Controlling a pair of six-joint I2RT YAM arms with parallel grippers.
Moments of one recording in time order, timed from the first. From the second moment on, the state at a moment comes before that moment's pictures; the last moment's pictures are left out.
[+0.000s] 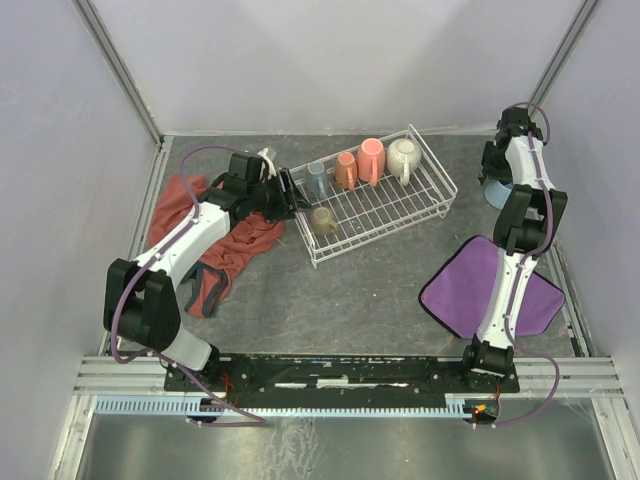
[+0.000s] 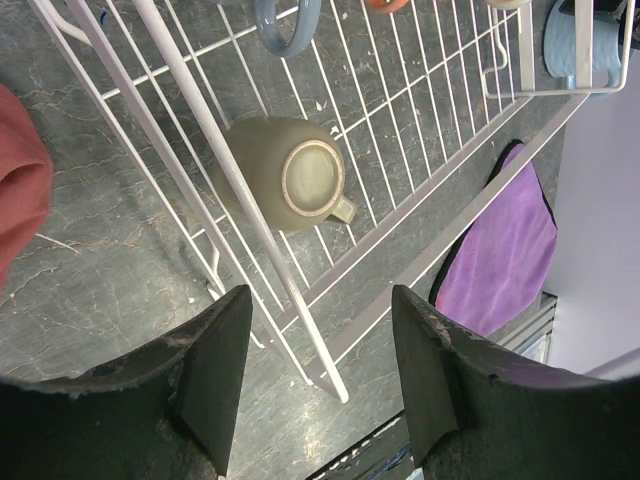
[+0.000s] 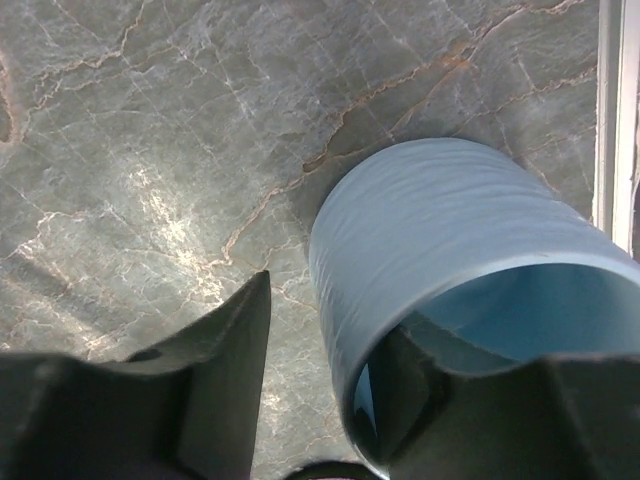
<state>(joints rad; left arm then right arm) -0.35 1.53 1.19 -0.39 0.35 -0.64 -0.23 2.44 2.24 -0.91 0.09 0.05</state>
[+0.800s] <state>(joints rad) -0.35 1.52 1.18 -0.15 0.59 -0.65 -0.26 2.36 2.18 -0.91 -0.06 0.27</state>
